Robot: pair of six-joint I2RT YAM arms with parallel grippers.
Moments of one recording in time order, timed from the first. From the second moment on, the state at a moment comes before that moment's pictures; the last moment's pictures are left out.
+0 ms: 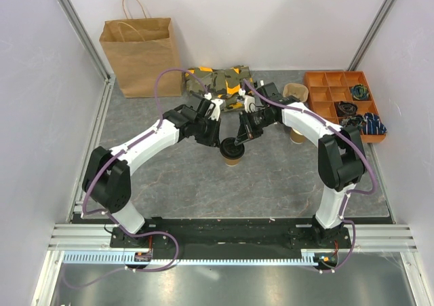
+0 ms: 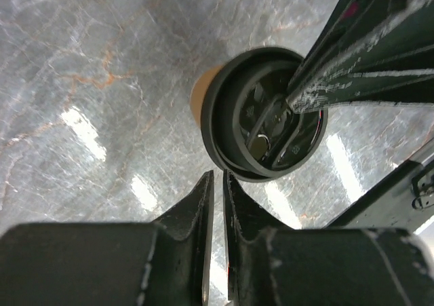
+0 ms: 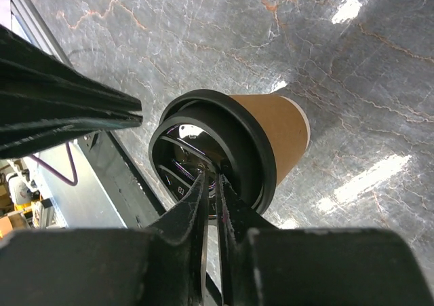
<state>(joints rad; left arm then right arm) -0.60 1.64 1.28 -0.56 0.24 -0.24 0.41 1.87 1.43 -0.65 -0.73 0.10</state>
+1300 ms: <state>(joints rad) -0.63 1.66 1.24 -0.53 0.21 -0.21 0.41 1.87 1.38 -0.57 -0.76 0.14</state>
